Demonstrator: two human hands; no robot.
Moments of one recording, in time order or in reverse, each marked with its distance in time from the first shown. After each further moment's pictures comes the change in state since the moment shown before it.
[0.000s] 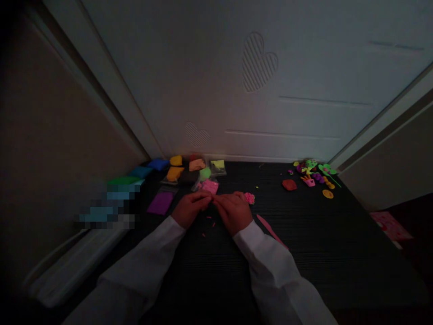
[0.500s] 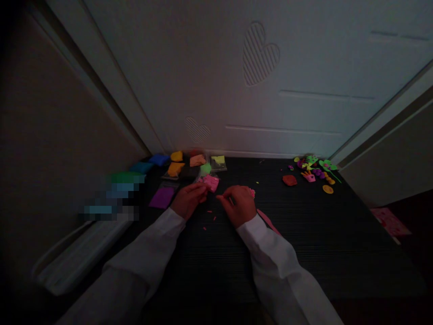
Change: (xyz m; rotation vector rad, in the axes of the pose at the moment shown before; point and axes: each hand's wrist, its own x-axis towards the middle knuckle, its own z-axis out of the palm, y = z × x) left_hand 0.003 0.005 0.001 -0.356 0.121 -0.147; right_hand 0.000 -0.002 -0.009 -0.040 0.136 0.164
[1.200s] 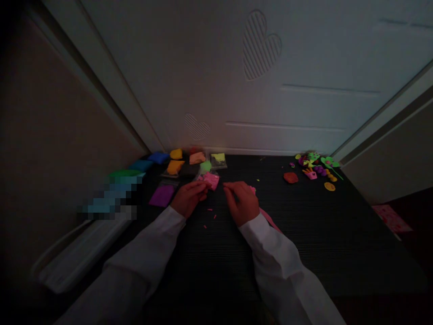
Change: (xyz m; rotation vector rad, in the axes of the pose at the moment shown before) left_hand 0.001 0.000 0.001 -0.025 0.000 -0.008; right_hand 0.002 -0.005 -0.009 0.102 -0.009 0.022
